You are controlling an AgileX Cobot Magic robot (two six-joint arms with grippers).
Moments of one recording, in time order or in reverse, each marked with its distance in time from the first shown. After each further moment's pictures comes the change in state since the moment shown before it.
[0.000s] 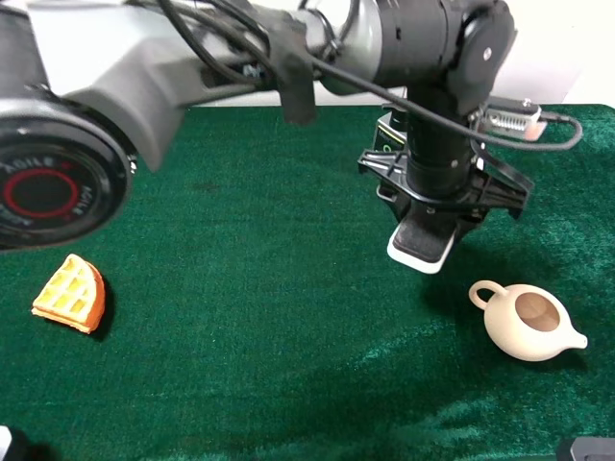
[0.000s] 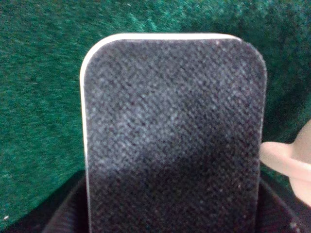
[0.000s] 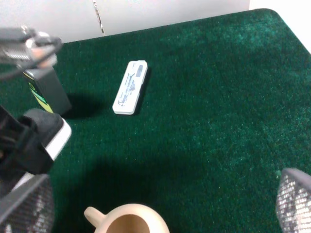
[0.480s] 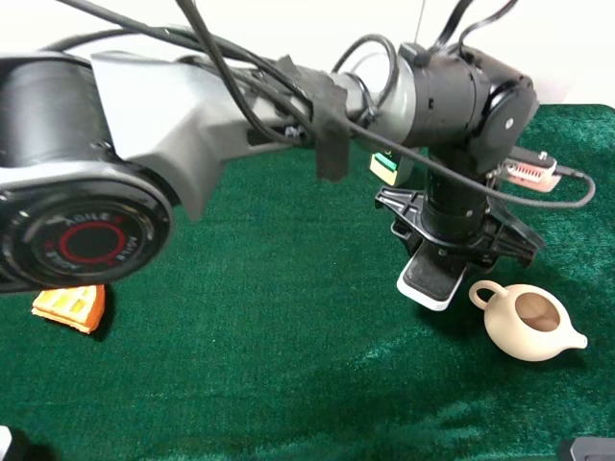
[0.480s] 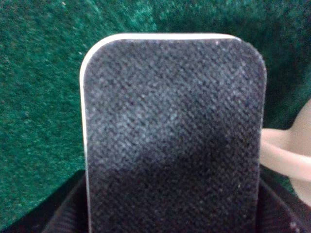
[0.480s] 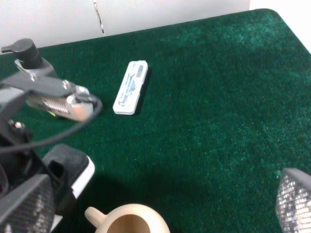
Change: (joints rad) left arm -0.061 0.072 0.000 0.006 -0.031 0.002; right arm 0.000 0.000 0.000 0.001 -0.001 0.000
